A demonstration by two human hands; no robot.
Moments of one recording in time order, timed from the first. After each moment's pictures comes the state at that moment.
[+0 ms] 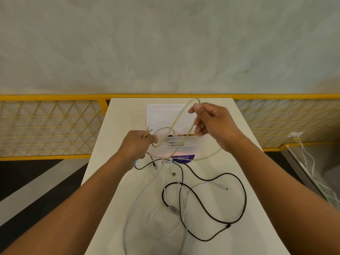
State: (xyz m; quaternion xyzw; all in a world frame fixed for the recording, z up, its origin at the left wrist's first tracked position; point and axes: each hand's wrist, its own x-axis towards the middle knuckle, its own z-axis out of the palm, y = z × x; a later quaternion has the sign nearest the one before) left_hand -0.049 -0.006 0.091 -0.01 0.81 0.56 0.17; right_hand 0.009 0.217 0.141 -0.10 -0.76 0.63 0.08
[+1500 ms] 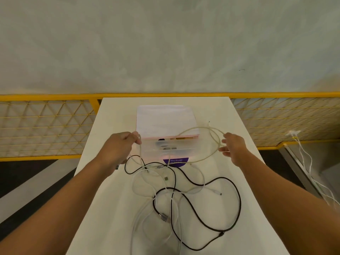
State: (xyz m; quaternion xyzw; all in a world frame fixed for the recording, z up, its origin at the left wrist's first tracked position) left_hand -0.065 -0.007 0.091 -0.03 0.84 0.51 0.18; right_hand -0.009 0.342 0.019 -0.47 -0.66 0.58 0.05
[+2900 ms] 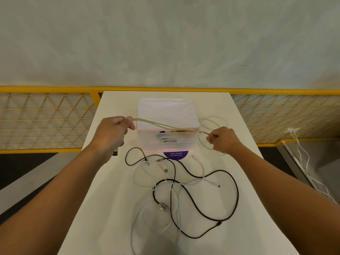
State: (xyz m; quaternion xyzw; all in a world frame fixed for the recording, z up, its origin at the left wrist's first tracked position) left_hand -0.061 -0.018 0.106 -0.02 0.81 0.57 0.10; right_hand 0.001 0.312 0.043 -0.22 -0.94 0.27 -0.06
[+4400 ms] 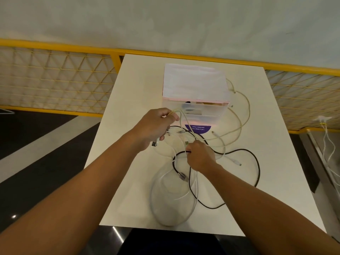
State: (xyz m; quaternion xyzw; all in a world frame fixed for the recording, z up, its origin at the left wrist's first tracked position) left_hand -0.022 -0.016 0.058 0.03 0.78 0.57 0.26; right_hand 0.041 0.156 -0.064 -0.09 -0.97 0.13 -0.16
